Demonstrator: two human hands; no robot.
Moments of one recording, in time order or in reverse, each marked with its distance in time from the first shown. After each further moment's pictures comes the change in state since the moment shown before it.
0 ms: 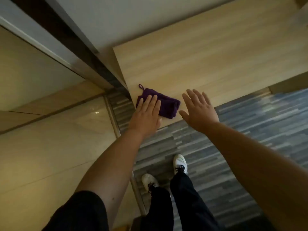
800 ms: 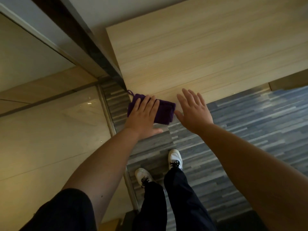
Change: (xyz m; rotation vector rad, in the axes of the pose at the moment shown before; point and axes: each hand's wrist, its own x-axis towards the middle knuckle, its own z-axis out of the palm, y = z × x) left_hand -0.001 0.005 0.064 -0.012 -0.016 0.044; right_hand 0.001 -0.008 0.047 -0.018 0.000 -0.021
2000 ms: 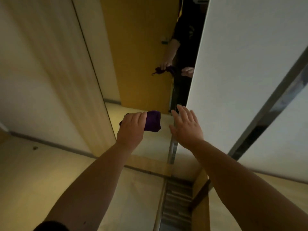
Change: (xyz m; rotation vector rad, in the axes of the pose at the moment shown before) left_hand -0.410 -0.305 -0.321 0.151 0.995 -0.698; right_hand -0.021 -0.453 -0.403 -0.133 0.683 -0.612
